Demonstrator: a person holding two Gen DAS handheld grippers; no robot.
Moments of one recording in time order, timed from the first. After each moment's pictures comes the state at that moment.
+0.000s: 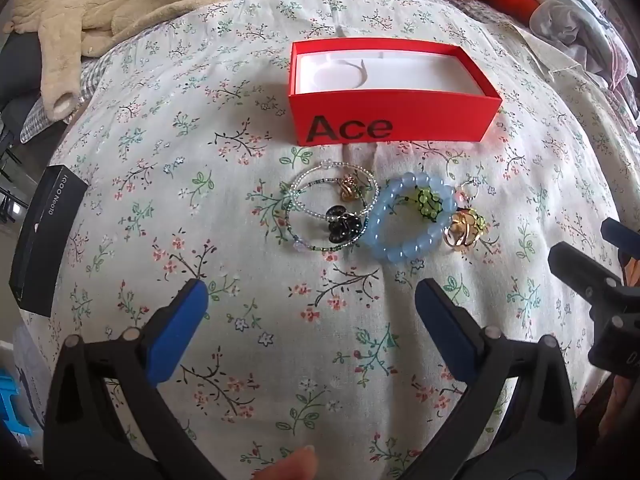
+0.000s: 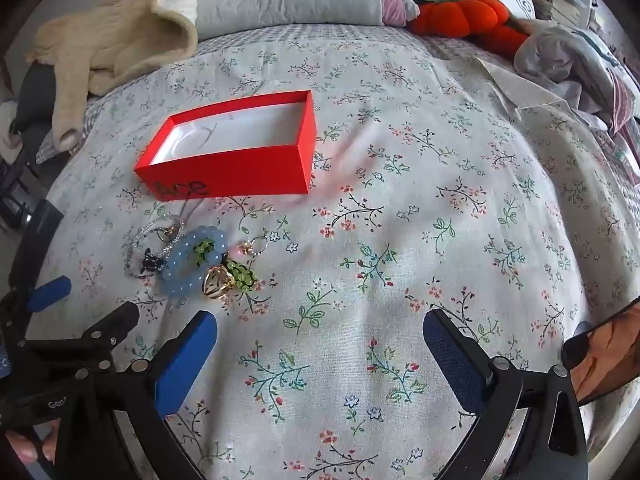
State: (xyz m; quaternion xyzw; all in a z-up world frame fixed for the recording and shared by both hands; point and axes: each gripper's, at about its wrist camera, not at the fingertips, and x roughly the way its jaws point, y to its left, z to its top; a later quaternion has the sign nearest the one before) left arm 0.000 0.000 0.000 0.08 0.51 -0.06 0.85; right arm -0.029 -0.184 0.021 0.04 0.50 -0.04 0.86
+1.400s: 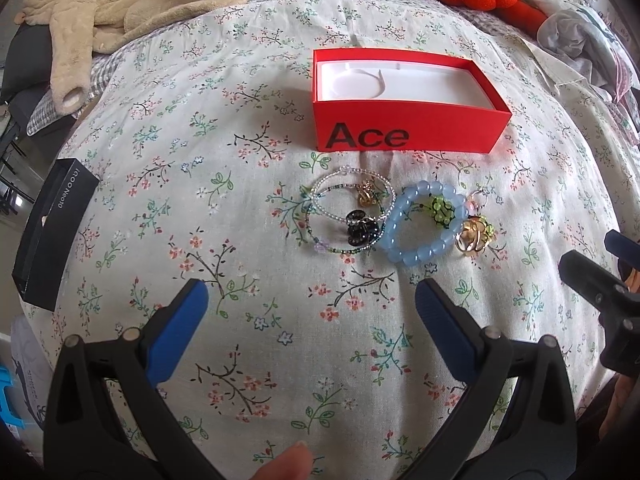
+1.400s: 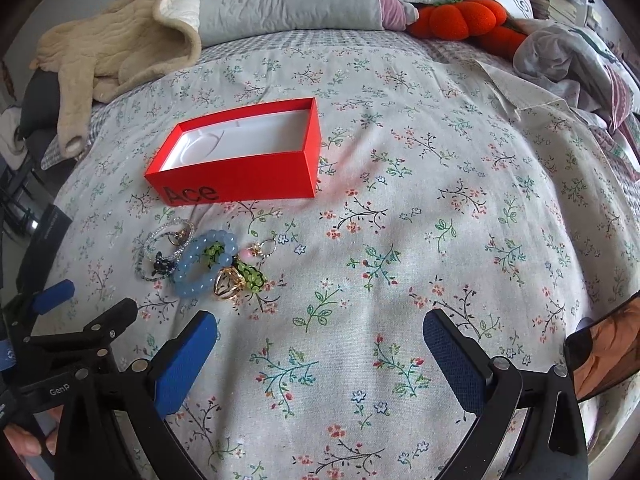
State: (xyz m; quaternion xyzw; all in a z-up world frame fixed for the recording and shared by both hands) left arm -0.002 0.016 0.005 0.06 0.51 -0.05 0.86; right arm -0.034 -0.180 0.028 0.04 0.49 -0.03 0.87
